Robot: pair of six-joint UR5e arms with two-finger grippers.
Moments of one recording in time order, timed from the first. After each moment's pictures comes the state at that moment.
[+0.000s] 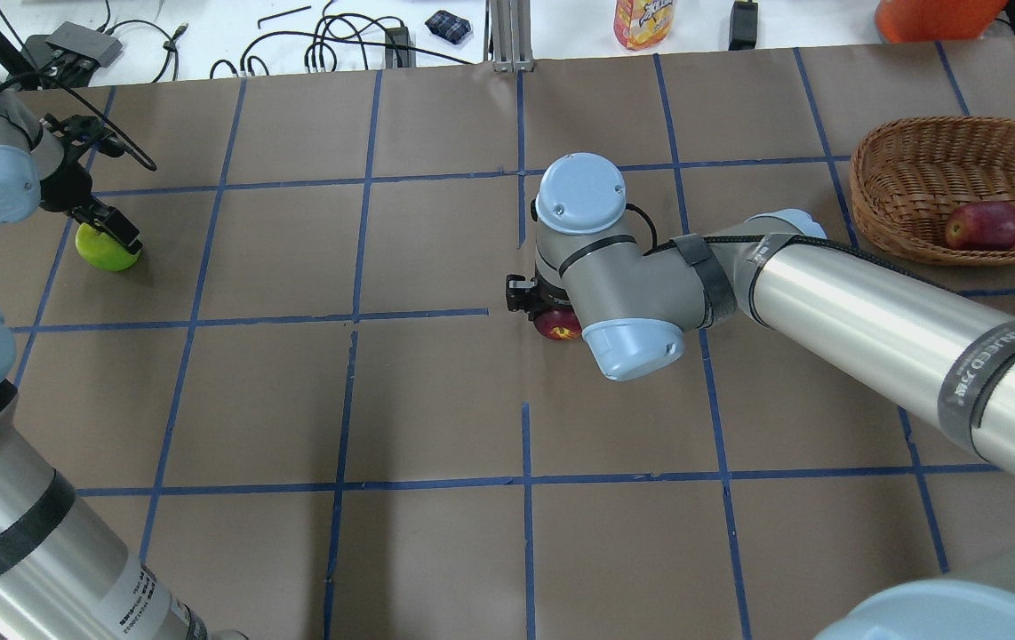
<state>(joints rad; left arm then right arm) -1.07 -2.27 -1.39 -1.06 1.61 1.00 1.89 -1.15 1.84 -2.39 -1.57 0.38</state>
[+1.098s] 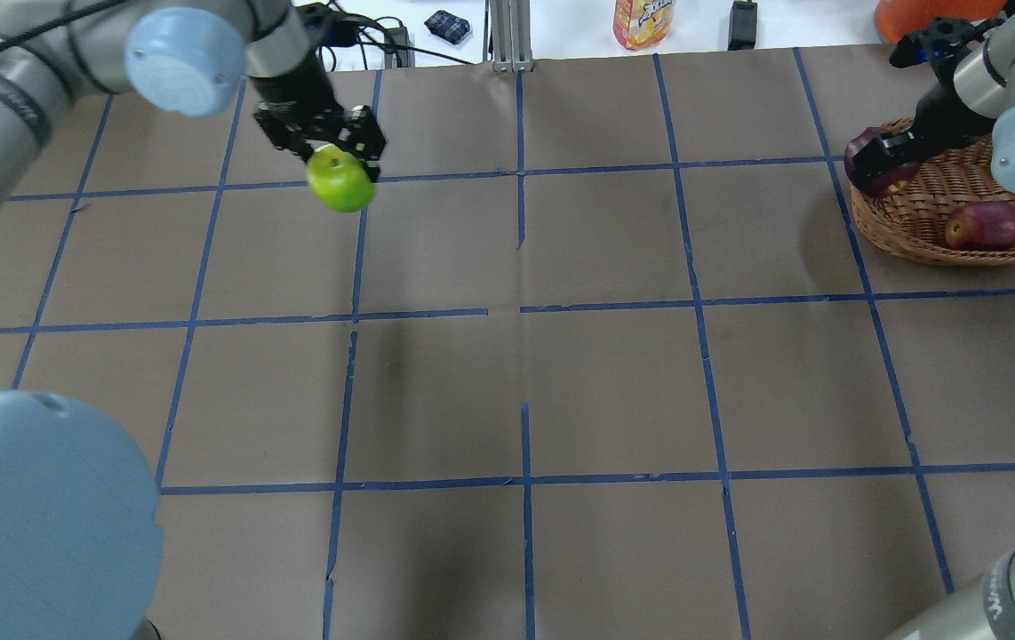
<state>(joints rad) -1.68 -2.08 -1.31 -1.35 1.47 0.14 1.15 -1.17 1.63 -2.19 -1.43 -0.76</state>
